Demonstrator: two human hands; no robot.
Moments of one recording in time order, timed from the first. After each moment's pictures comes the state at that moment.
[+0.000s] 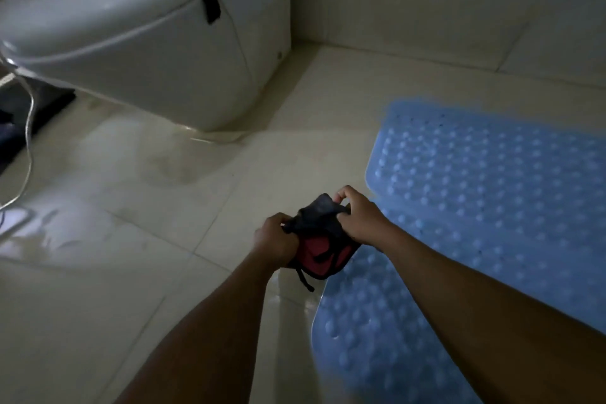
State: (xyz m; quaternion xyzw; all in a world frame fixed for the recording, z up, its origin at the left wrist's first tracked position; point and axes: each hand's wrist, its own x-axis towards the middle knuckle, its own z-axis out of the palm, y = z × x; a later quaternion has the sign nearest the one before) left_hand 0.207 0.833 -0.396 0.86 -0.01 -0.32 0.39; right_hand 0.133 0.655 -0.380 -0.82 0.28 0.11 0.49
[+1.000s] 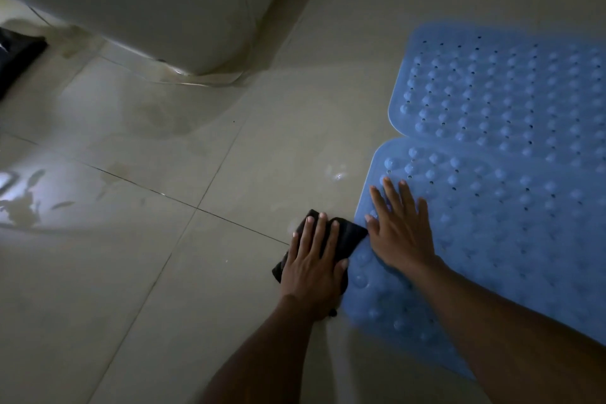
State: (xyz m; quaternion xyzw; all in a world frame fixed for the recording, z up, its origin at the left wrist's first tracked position) left_hand 0.106 0.894 -0.536 0.90 -0.40 -0.18 0.06; right_hand 0.052 0.698 -0.545 -0.95 0.27 0.07 0.14
